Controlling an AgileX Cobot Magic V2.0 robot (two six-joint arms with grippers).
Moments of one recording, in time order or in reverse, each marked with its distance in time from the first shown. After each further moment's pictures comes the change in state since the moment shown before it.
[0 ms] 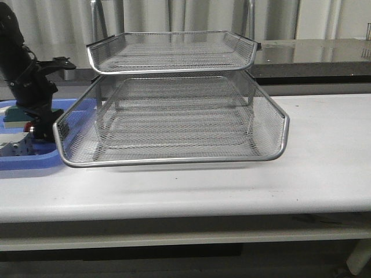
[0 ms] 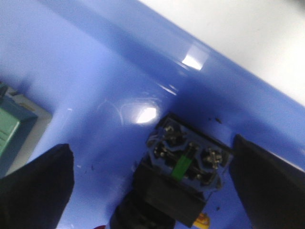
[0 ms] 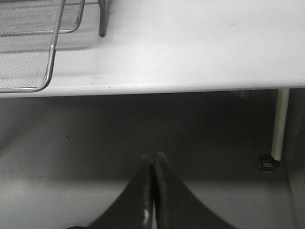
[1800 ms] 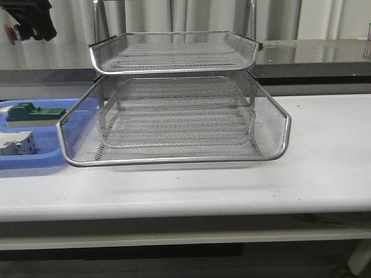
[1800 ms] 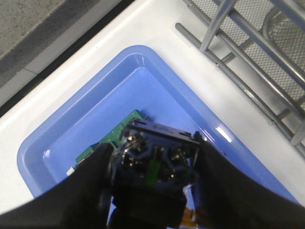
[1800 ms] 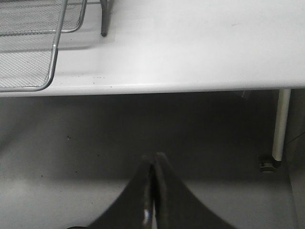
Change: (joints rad) left arm -0.002 -0.231 -0.264 0.055 0.163 -0.336; right arm 0.000 0.000 0.000 0.000 0.000 0.000
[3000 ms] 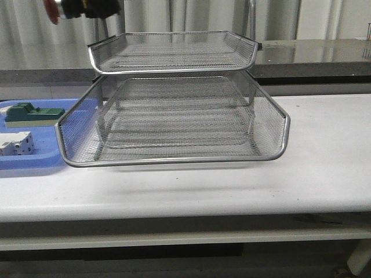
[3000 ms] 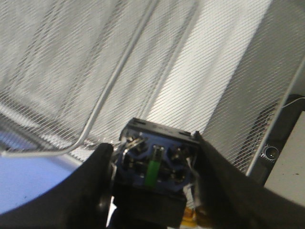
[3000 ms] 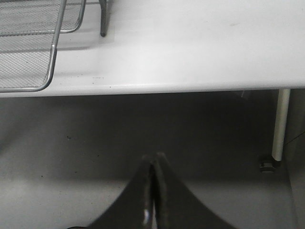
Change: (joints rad) left arm -0.442 -0.538 0.681 -0.016 0.002 0.000; right arm 0.000 0.000 0.000 0.000 0.000 0.000
